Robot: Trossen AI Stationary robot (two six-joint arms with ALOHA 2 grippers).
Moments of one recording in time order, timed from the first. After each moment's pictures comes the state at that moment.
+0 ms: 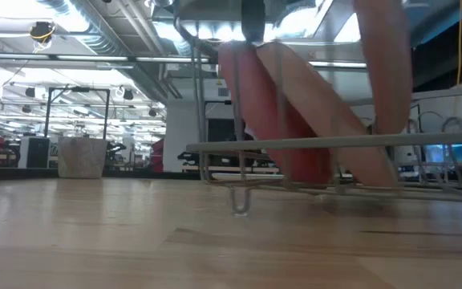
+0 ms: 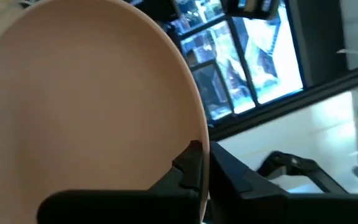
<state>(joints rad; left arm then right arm) -0.36 1.89 1.11 0.83 -0.32 -1.15 0.43 1.23 1.45 -1.28 0.58 0.00</state>
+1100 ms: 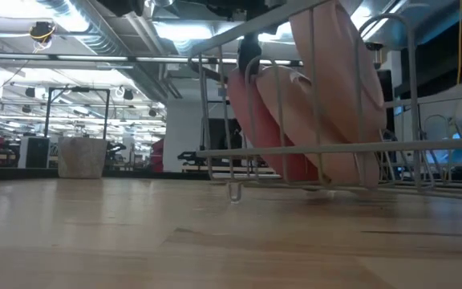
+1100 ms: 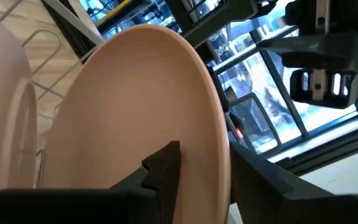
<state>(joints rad) -0.30 1.90 1.11 0.78 -0.46 -1.03 0.43 1.29 1.45 -1.20 0.39 0.01</state>
